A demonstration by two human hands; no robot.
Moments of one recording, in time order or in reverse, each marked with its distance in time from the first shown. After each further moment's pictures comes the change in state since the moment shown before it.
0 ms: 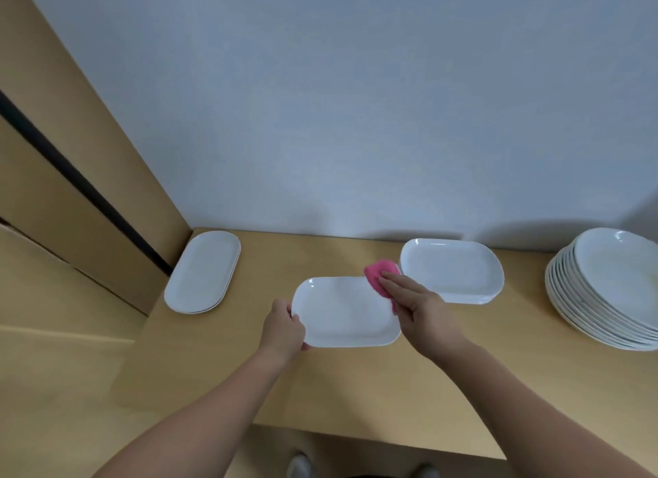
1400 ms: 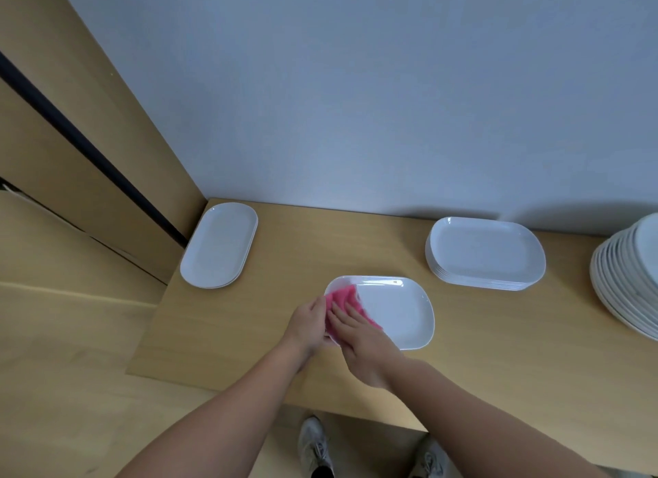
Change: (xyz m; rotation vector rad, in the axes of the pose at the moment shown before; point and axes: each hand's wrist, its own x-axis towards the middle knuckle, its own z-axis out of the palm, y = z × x) left_hand -0.008 -0.015 0.007 -0.365 -0.195 -0.196; right_hand -0.013 -0.010 0.136 -0.106 -0.571 -0.085
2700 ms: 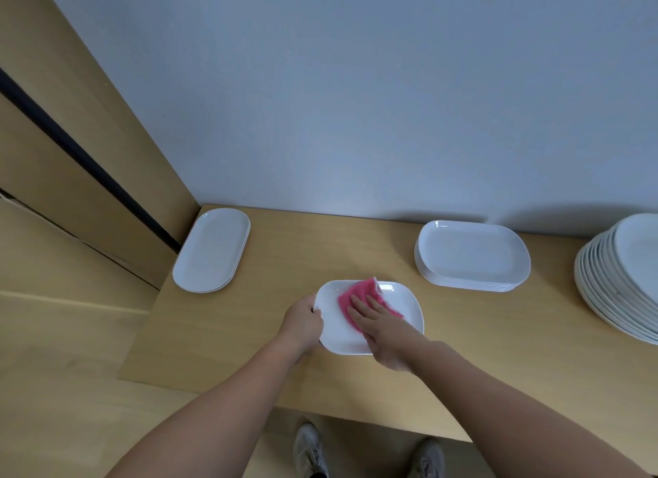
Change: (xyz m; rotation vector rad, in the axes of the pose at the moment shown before) left_hand 0.010 0.003 0.003 0.387 0.032 0.125; right_hand -0.011 0.055 -0.030 -0.247 -0.162 0.104
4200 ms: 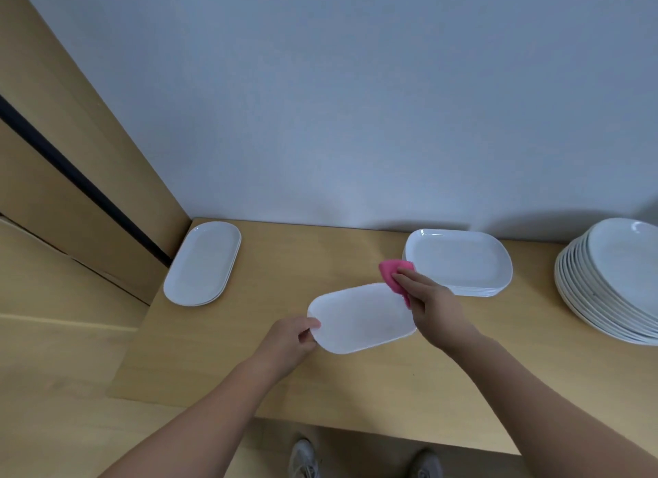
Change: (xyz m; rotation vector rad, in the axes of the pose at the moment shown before) left_hand -0.008 -0.018 -0.019 0.331 -0.107 0.289; right_hand -0.059 0.020 -0.074 0.372 0.685 0.127
